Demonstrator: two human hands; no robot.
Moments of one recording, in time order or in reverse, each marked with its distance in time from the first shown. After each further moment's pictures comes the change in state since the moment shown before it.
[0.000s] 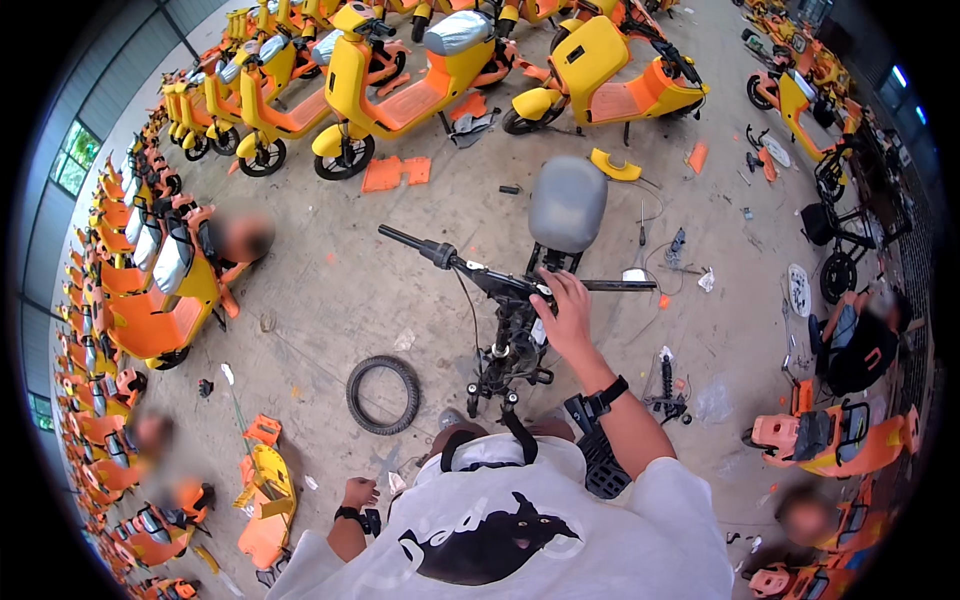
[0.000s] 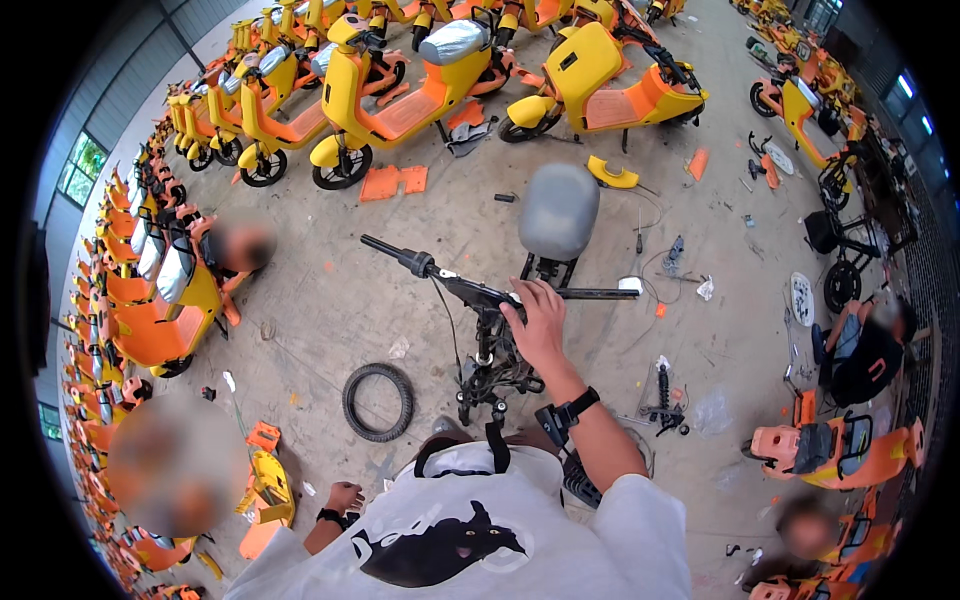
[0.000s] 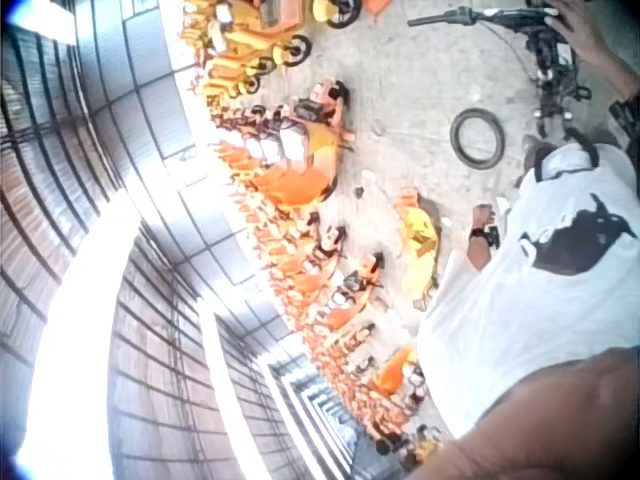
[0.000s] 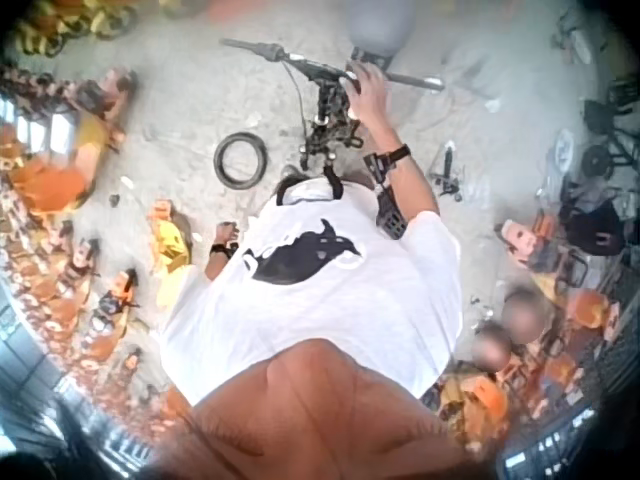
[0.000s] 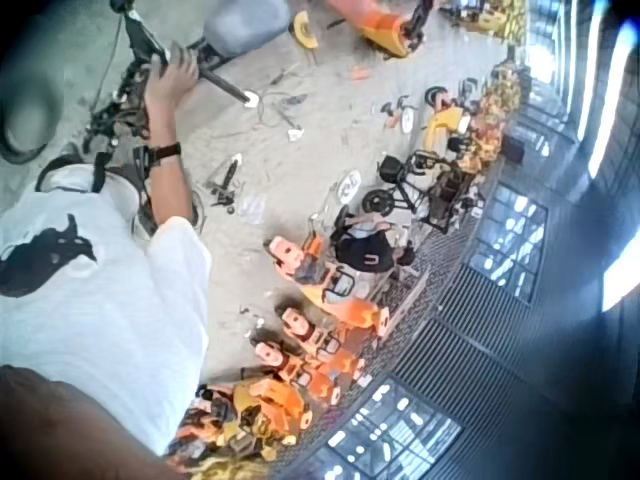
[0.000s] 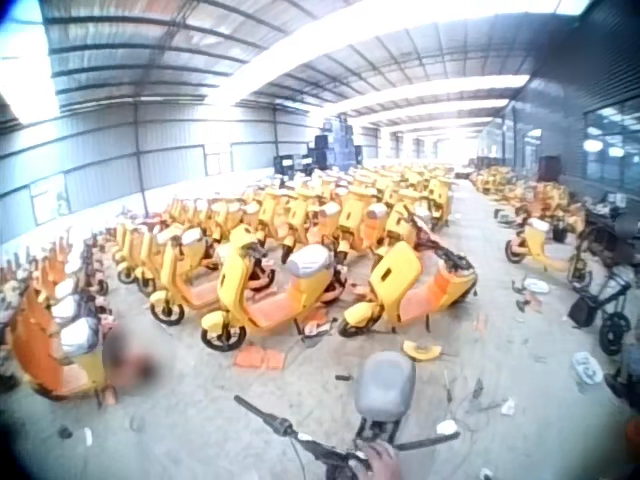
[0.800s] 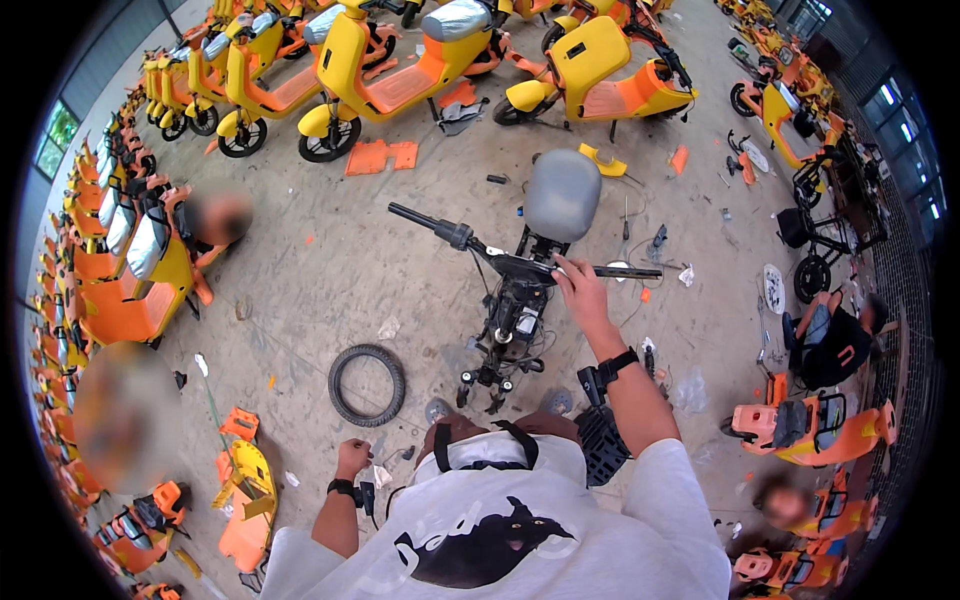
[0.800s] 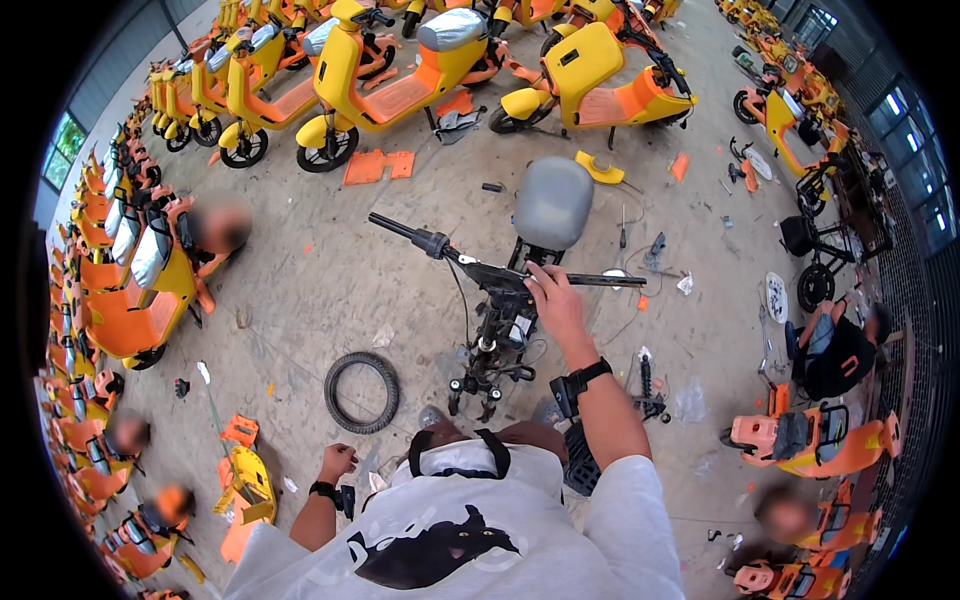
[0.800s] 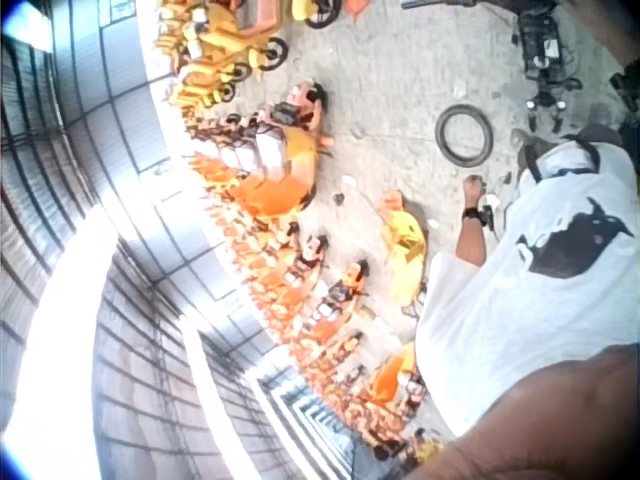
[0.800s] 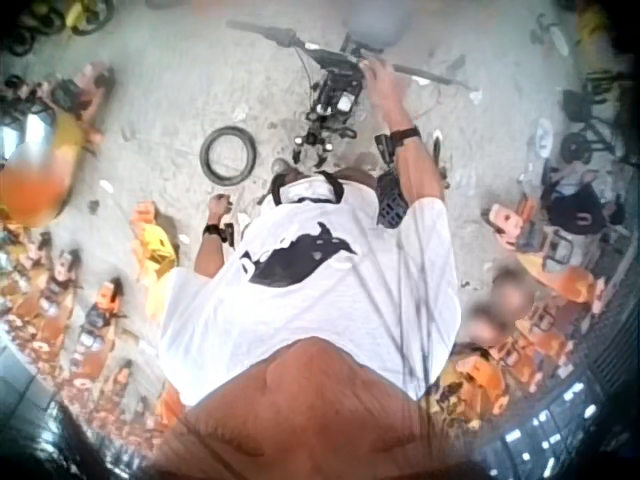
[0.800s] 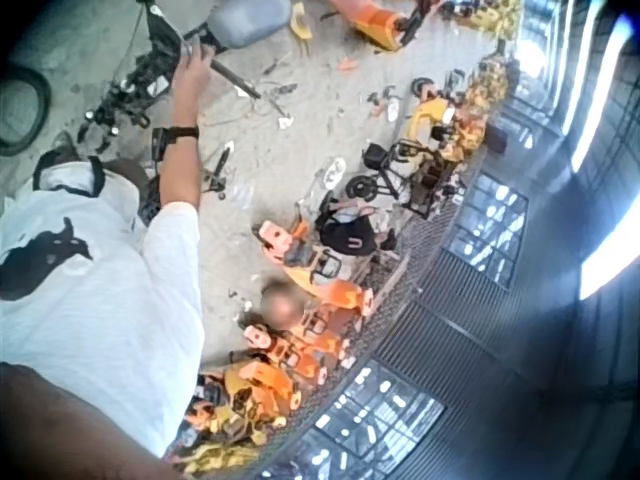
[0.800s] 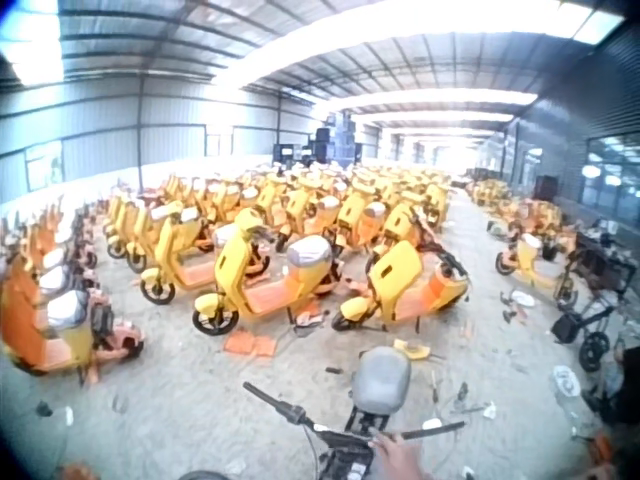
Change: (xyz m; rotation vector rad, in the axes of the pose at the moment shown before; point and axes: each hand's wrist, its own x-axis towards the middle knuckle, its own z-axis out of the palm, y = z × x) left_hand 0.078 0.047 -0.003 -0.015 -0.032 0.298; right_hand -0.001 0.022 0.016 -0.080 -0.122 0.116
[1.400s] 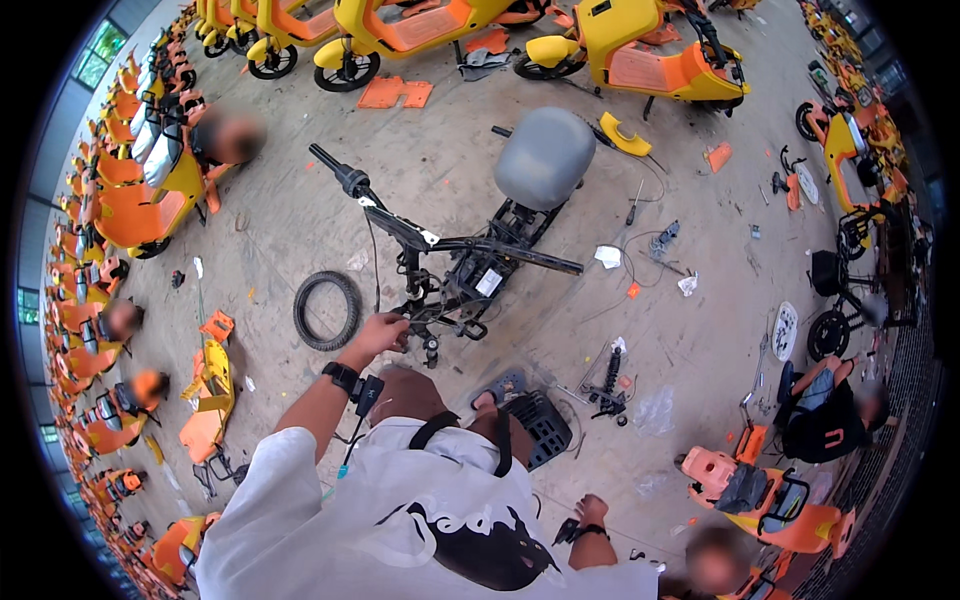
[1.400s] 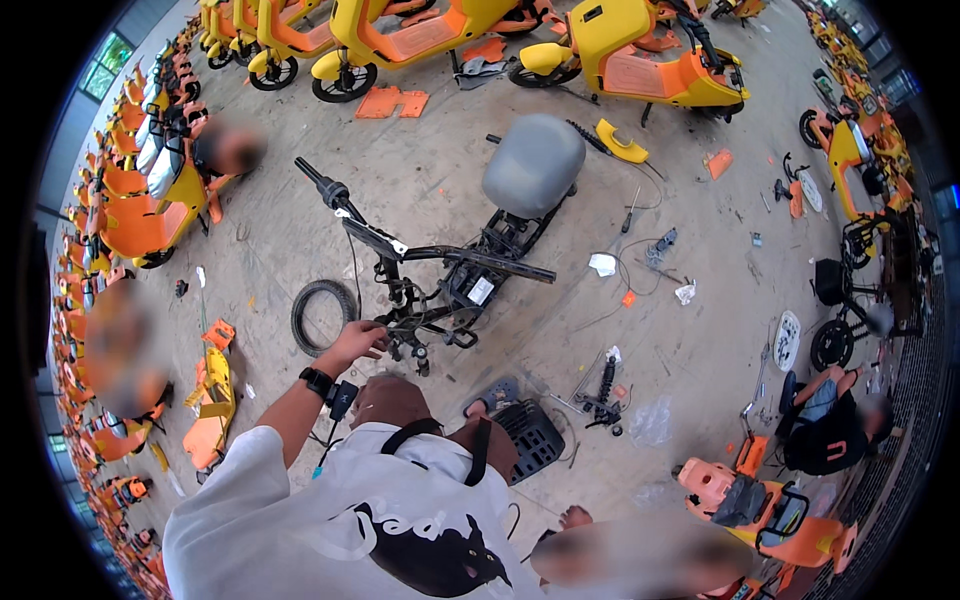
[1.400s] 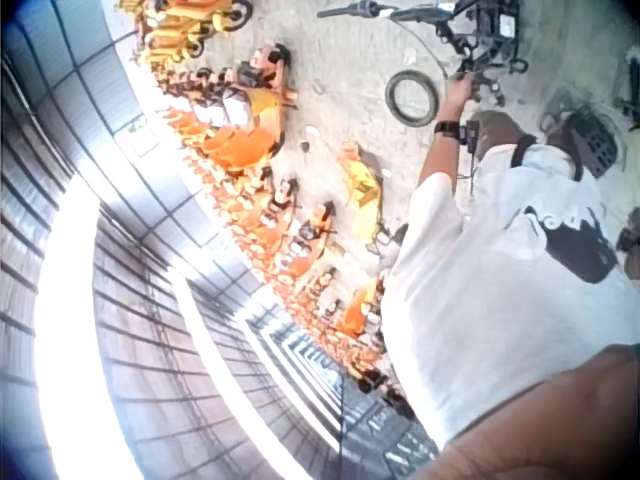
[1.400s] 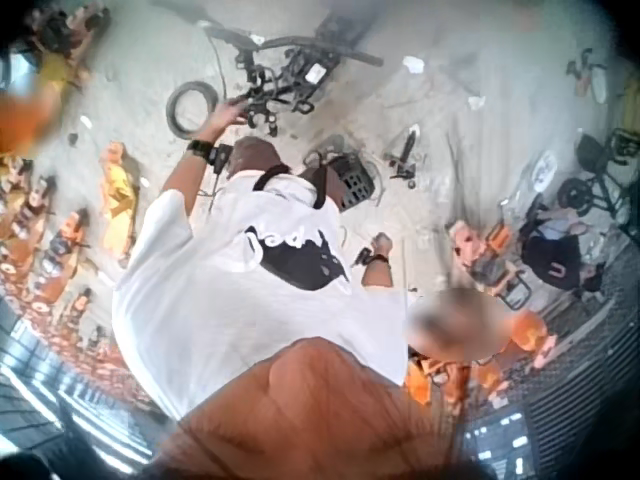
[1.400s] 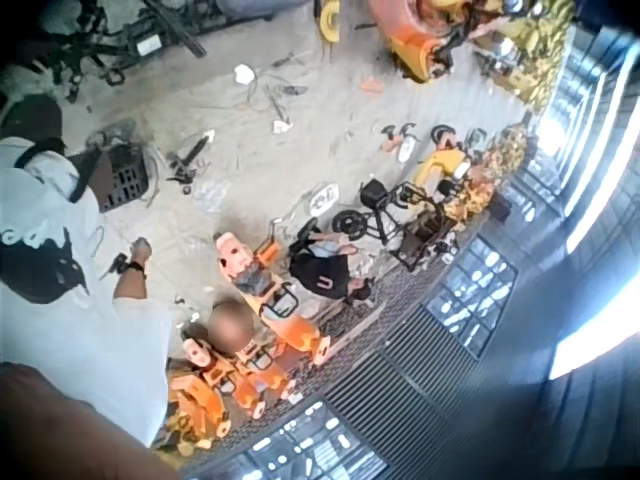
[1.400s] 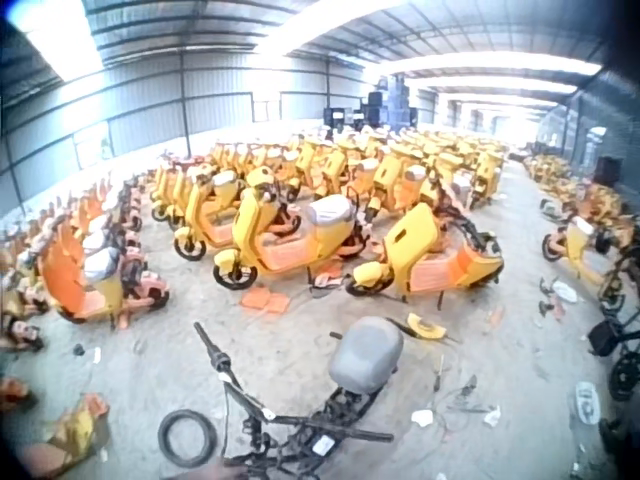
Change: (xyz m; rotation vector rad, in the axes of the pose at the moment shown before) left_hand -0.079 0.303 0.294 -0.112 -0.202 0.104; right_hand -0.513 0.349 -0.242 0.392 -0.160 1.911
